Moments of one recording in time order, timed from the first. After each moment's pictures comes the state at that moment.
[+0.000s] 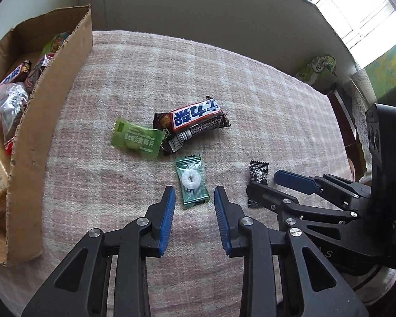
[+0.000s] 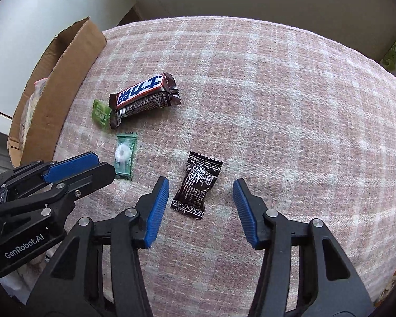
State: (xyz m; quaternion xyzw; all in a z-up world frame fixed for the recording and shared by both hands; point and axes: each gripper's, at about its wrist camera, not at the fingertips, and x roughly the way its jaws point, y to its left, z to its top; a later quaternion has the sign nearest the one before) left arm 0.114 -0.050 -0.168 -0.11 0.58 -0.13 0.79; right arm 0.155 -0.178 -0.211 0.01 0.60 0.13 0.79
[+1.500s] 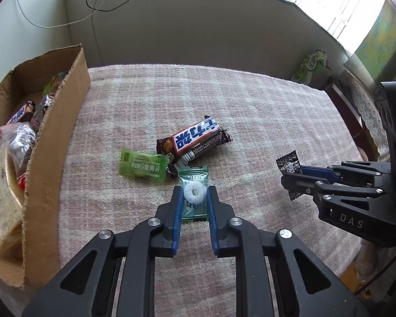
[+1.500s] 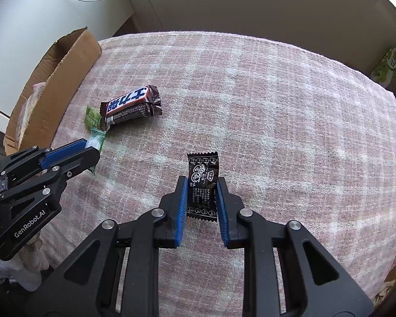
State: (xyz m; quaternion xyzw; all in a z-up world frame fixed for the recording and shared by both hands) left arm 0.112 -0.063 -0.168 -0.04 0.51 -0.14 0.85; right arm 0.149 -0.195 -0.192 -0.01 0.57 0.13 0.81
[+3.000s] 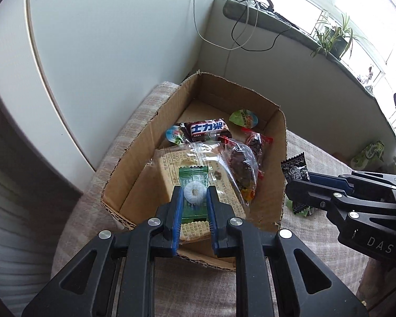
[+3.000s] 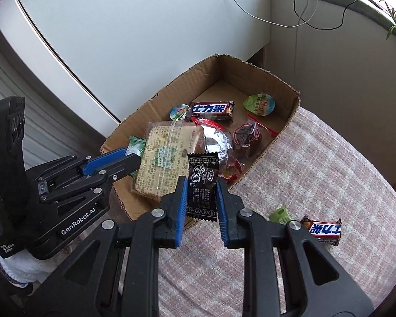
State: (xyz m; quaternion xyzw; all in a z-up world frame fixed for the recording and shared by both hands) left arm 0.062 0.143 -0.114 -0.16 0.45 0.07 0.87; right arm 0.165 0.047 -0.112 -0.11 0.50 0.35 0.78
